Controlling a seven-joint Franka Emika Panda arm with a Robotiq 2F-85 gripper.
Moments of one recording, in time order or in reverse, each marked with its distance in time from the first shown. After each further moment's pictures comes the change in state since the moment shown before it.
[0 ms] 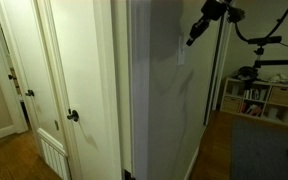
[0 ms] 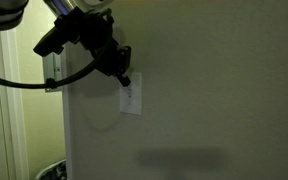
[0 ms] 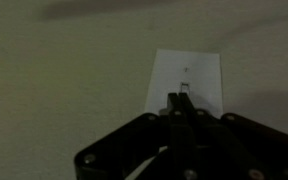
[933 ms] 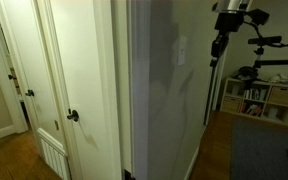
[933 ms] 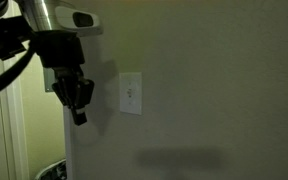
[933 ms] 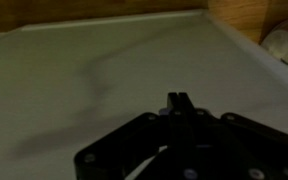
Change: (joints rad) arm 0.014 -0.070 0.016 -0.067 0.122 -0.477 -0.002
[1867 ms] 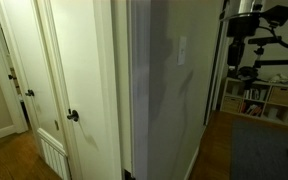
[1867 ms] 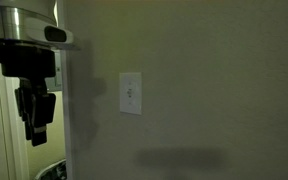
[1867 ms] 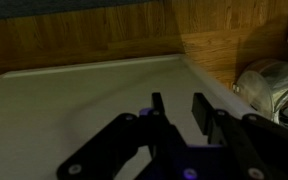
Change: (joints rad) arm 0.014 -0.062 0.026 -0.074 0.071 -0.177 0.009
